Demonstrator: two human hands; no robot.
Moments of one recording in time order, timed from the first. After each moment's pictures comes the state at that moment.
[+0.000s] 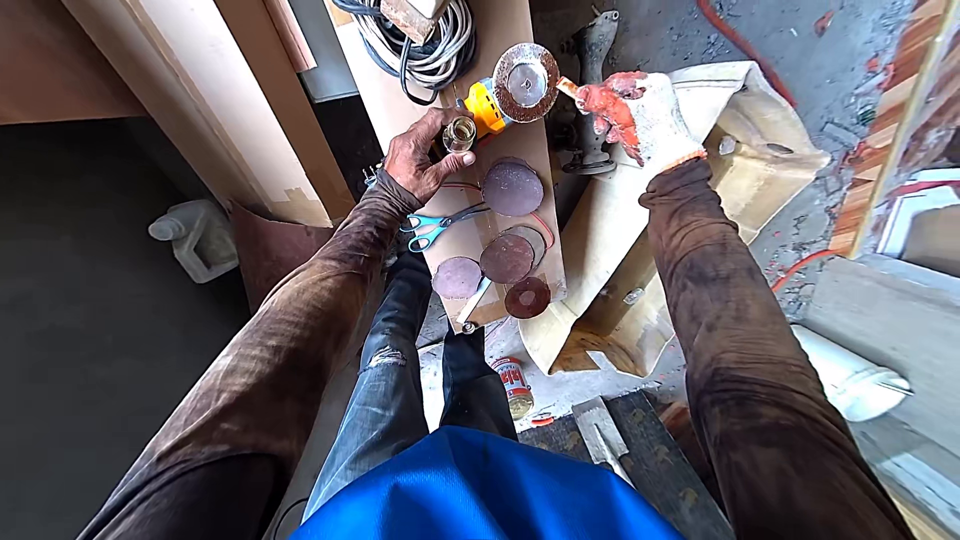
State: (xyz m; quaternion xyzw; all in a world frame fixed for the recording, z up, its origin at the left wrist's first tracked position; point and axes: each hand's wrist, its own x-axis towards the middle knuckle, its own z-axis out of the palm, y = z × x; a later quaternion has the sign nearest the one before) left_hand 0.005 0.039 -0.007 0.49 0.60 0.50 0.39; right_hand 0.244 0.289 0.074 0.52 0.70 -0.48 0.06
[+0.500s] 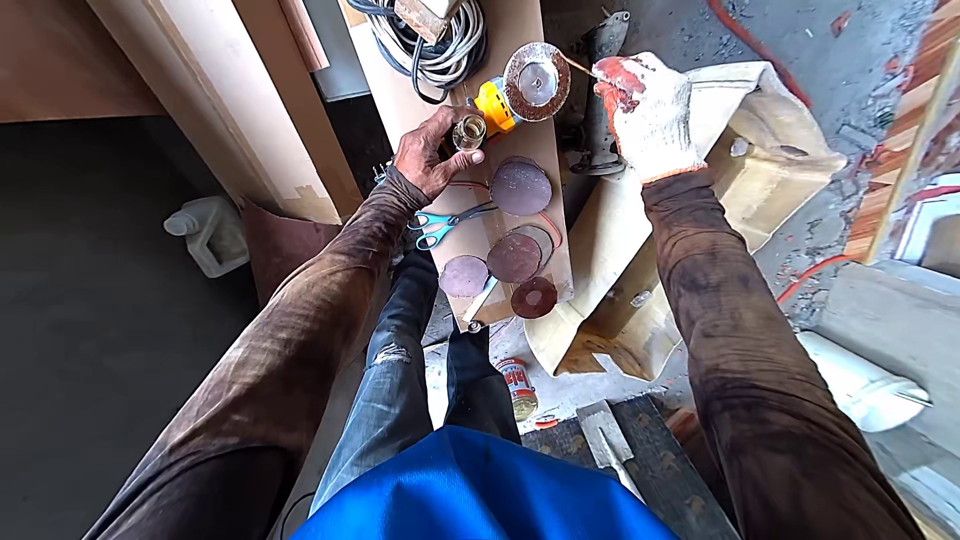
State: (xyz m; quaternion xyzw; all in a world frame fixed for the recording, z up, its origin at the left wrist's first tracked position) left_hand 0.003 0.039 -0.005 0.49 0.60 0.50 0.40; right_hand 0.237 0.274 0.077 0.41 0.88 -0.25 -0.01
